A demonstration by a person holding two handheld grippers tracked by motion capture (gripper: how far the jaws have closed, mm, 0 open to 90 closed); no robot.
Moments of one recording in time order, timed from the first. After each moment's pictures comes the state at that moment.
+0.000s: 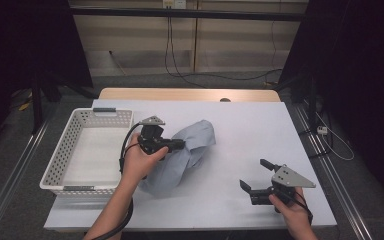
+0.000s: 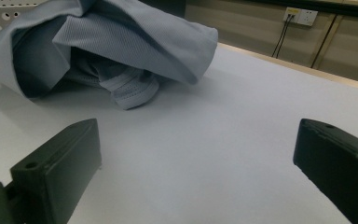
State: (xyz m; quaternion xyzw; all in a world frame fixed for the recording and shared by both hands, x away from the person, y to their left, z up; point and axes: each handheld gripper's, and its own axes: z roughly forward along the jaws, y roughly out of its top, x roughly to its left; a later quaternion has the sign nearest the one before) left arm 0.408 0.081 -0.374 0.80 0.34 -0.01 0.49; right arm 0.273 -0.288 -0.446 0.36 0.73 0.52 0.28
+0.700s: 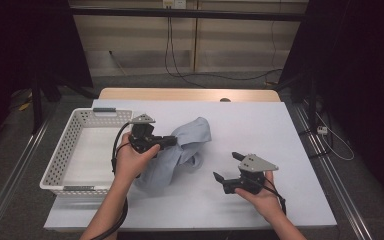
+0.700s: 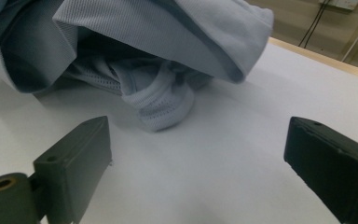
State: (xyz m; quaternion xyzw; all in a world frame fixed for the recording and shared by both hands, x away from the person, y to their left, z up) left arm 0.408 0.100 -0.373 0.79 0.36 0.01 0.50; right arm 0.314 -0.220 -0.443 0.34 0.77 0.48 0.25
